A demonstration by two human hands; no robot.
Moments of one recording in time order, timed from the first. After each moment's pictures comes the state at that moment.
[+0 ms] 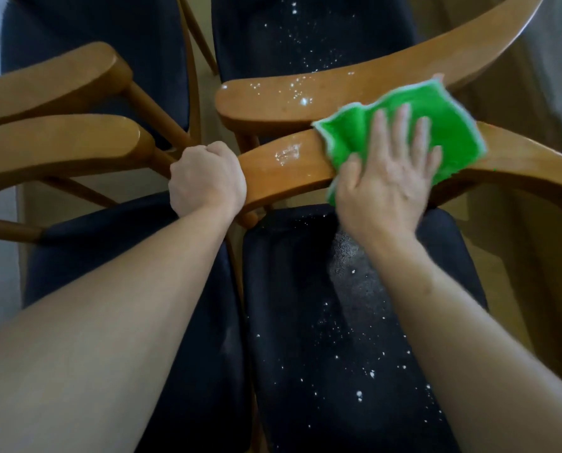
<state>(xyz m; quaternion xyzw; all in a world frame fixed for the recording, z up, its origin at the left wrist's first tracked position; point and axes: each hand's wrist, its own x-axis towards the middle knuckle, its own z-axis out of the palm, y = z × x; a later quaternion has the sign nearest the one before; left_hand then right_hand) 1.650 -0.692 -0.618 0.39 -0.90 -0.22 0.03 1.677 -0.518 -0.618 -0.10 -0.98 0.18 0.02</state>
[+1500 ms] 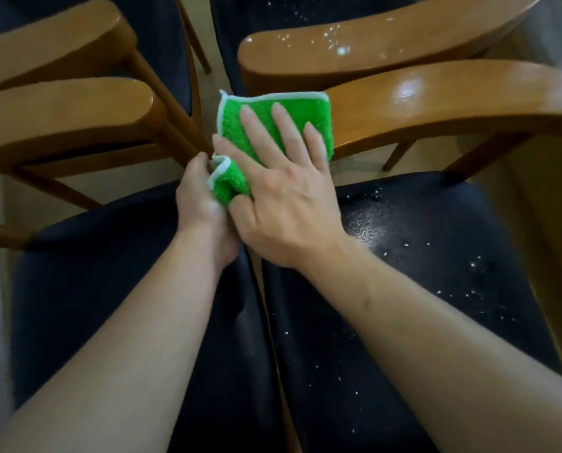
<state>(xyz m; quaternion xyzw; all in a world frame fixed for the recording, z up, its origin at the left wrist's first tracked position) 1.708 -0.738 -0.629 0.37 -0.50 -0.77 -0.11 1.720 -0.639 -0.625 0.17 -0.97 0.16 0.03</state>
